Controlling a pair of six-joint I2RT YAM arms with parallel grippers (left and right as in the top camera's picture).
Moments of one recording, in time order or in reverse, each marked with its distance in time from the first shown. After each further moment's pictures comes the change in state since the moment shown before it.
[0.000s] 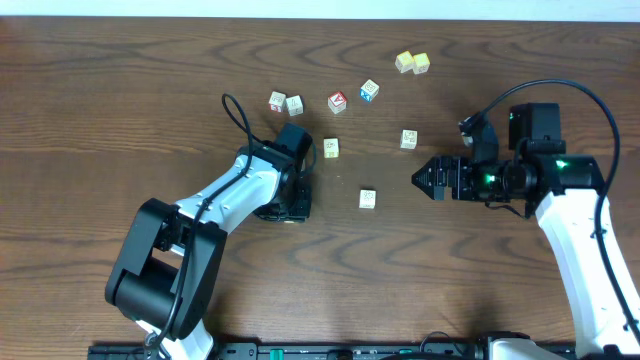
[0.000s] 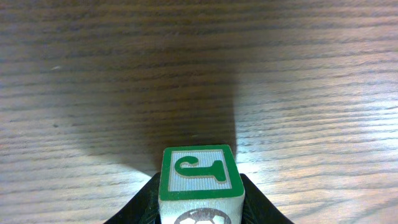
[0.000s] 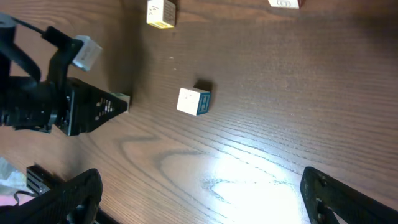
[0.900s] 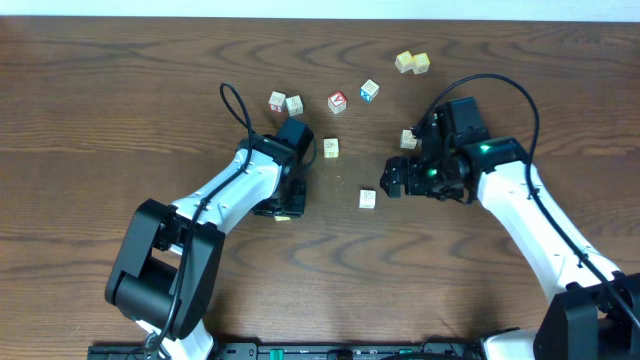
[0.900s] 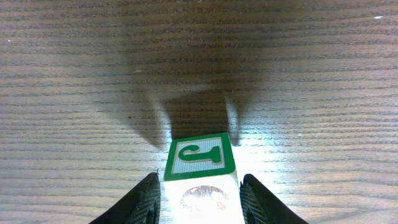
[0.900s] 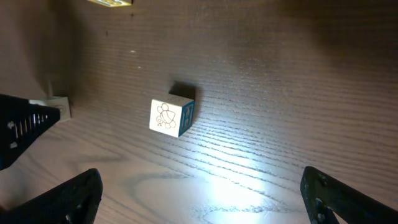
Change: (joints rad) left arm 0.000 0.000 0.060 -0.094 -0.124 0.000; right arm 0.249 0.184 0.000 0.139 0.249 0.208
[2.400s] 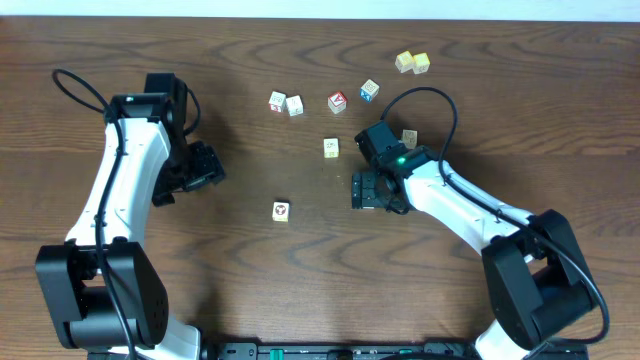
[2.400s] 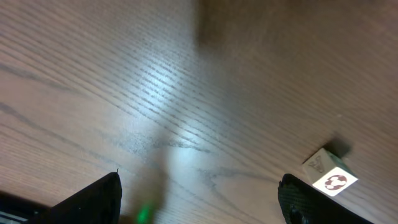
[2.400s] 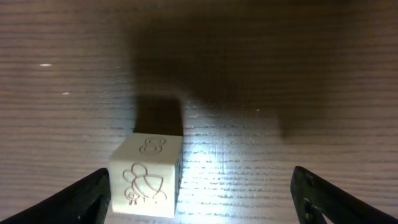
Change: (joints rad) left arm 0.487 -0.124 0.212 -0.385 -0.016 -0.046; right arm 0.272 0.245 0.000 0.139 0.358 0.295
